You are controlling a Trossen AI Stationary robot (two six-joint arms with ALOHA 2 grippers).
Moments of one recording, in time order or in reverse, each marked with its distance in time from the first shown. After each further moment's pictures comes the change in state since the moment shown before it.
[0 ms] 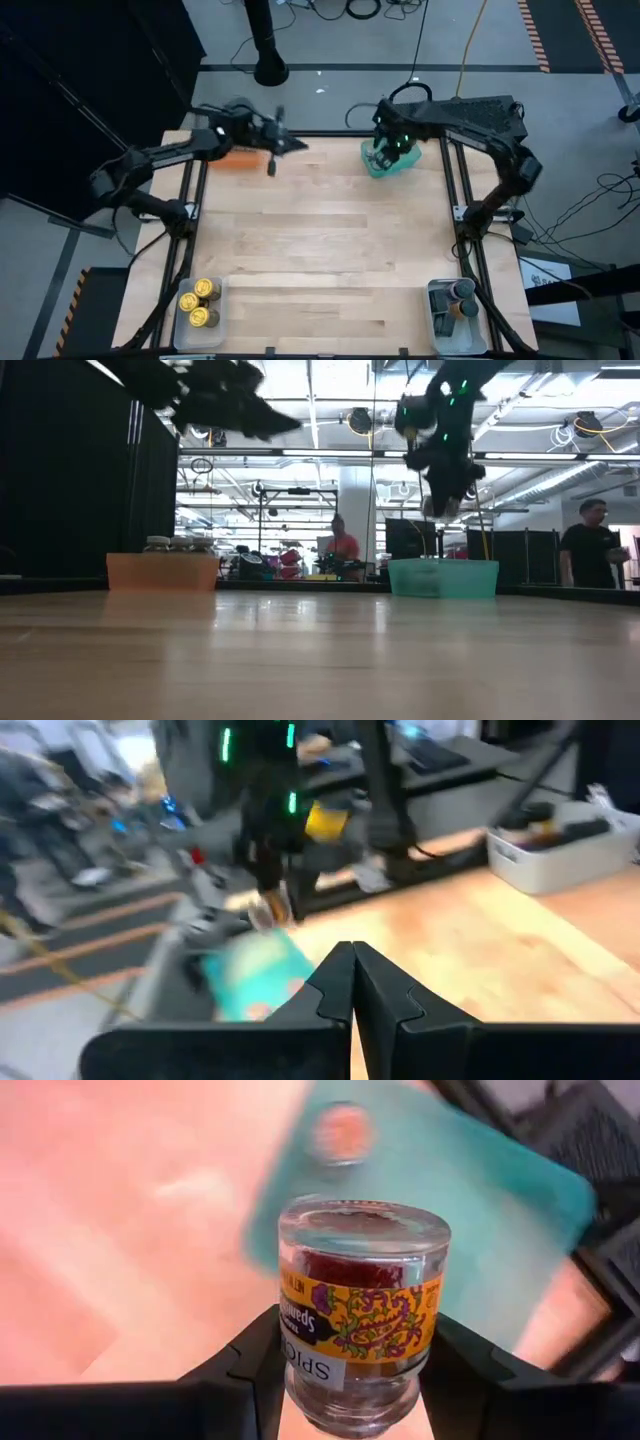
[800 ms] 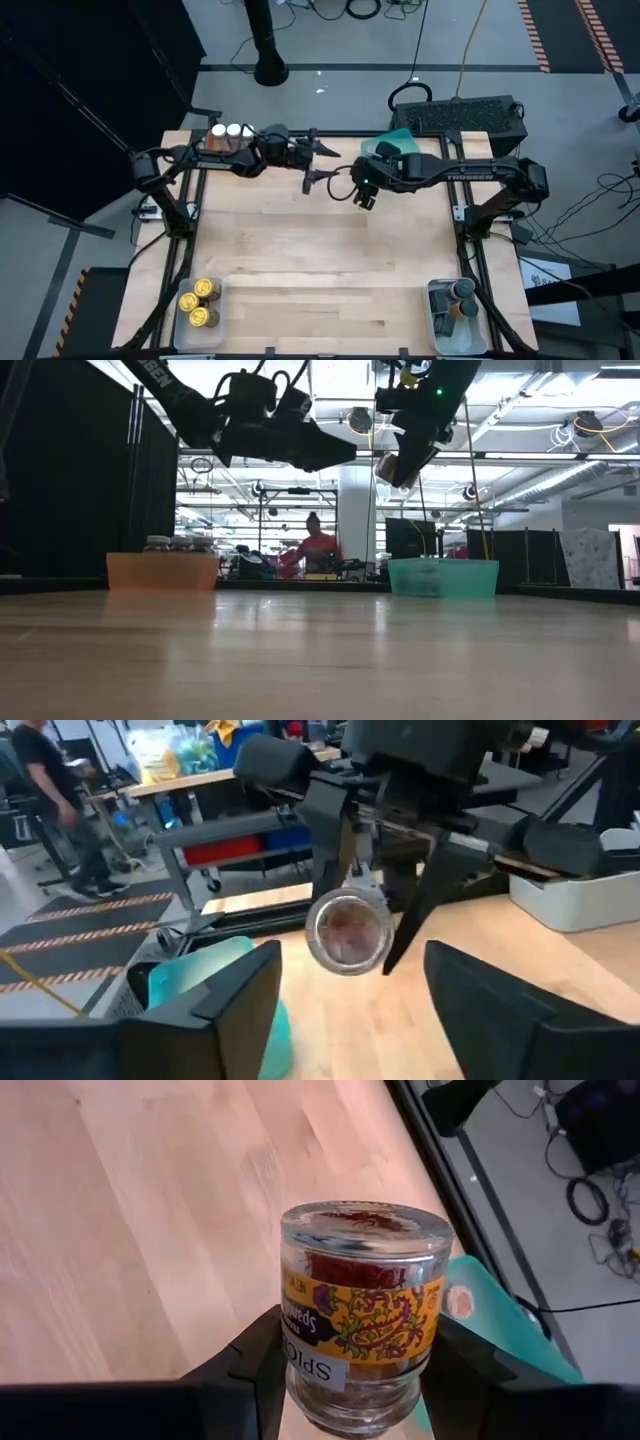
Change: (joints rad) left arm -0.214 0.336 0.028 0.396 -0.208 -0.184; right arm 0.506 -0.088 -0.118 0.318 0.348 -0.014
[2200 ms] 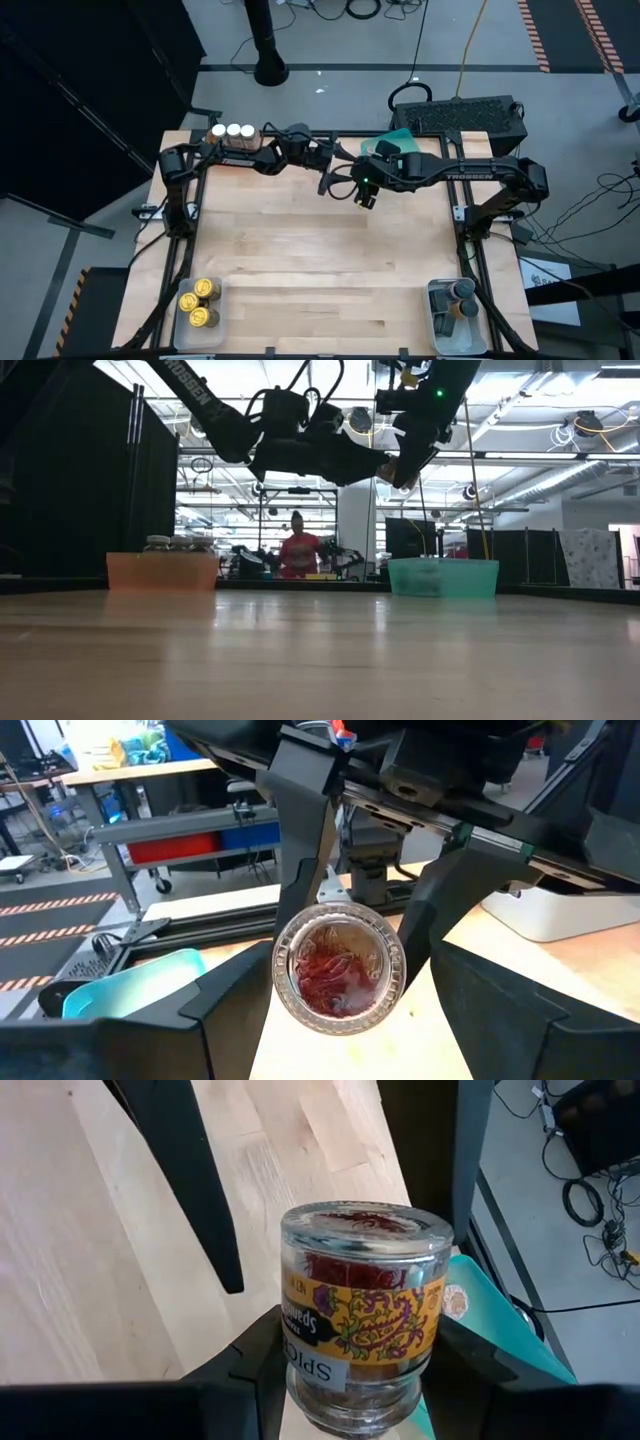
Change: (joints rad) left arm -0.024 0.217 0.205 -0.003 0.100 -0.047; right arm -0.013 0.002 0.000 0.000 0.008 -0.026
